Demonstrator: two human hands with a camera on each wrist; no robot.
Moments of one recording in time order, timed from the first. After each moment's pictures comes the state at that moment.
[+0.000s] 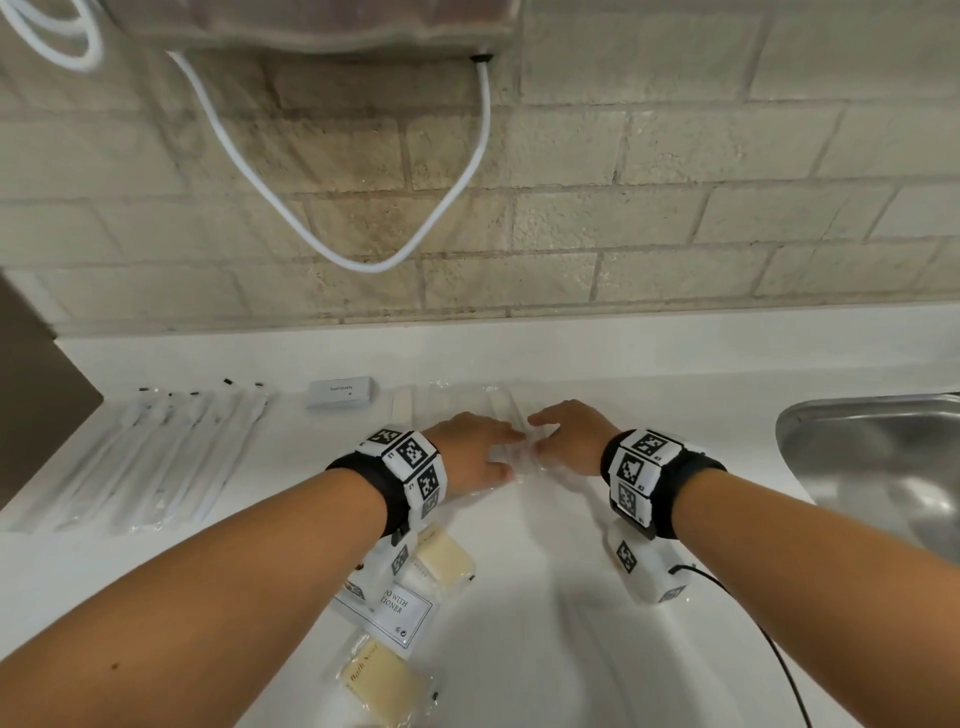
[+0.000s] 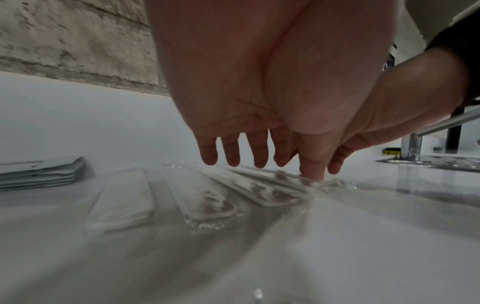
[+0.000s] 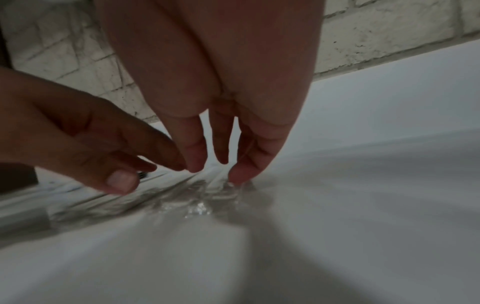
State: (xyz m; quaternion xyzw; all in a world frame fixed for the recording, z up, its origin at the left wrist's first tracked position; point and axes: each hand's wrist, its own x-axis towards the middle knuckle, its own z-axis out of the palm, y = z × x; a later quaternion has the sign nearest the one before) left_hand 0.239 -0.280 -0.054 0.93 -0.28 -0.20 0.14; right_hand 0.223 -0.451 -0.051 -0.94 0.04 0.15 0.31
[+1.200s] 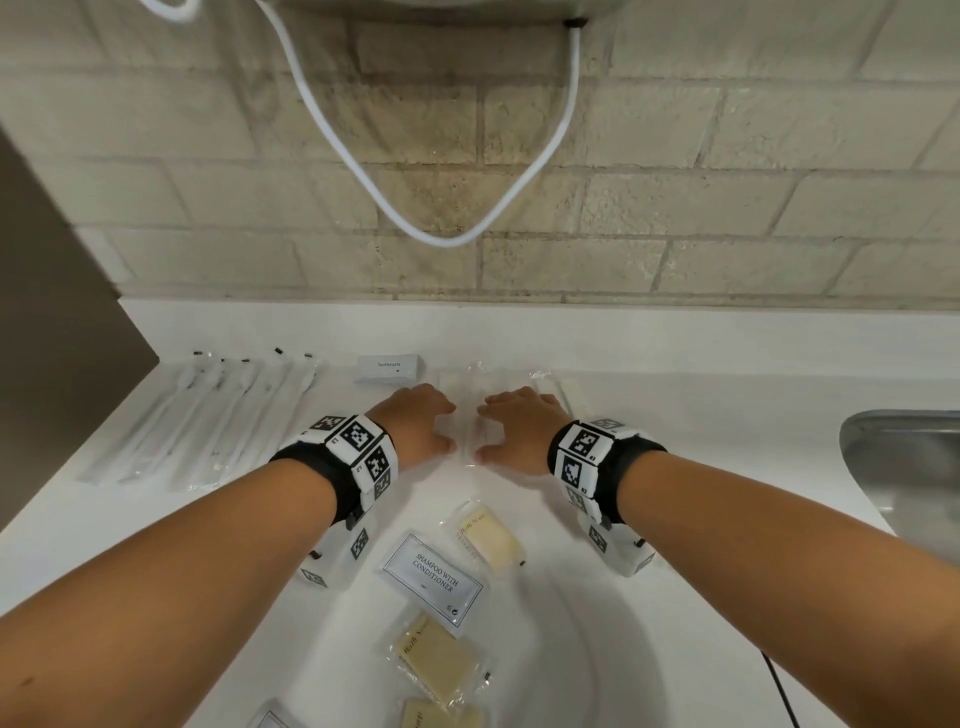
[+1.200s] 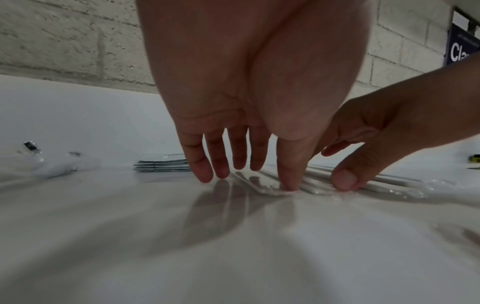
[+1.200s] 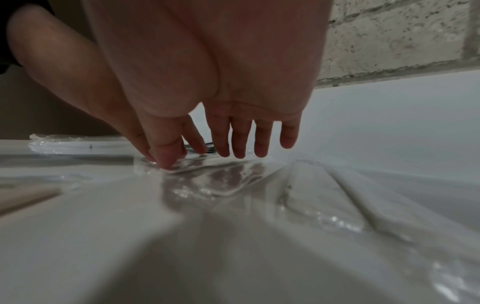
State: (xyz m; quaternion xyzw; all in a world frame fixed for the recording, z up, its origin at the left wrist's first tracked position) left_hand 0.250 -0.182 -0.060 0.97 -0.12 -0.16 0.12; right_hand 0.236 -0.353 -0.054 -0.97 -0.17 0.16 0.05
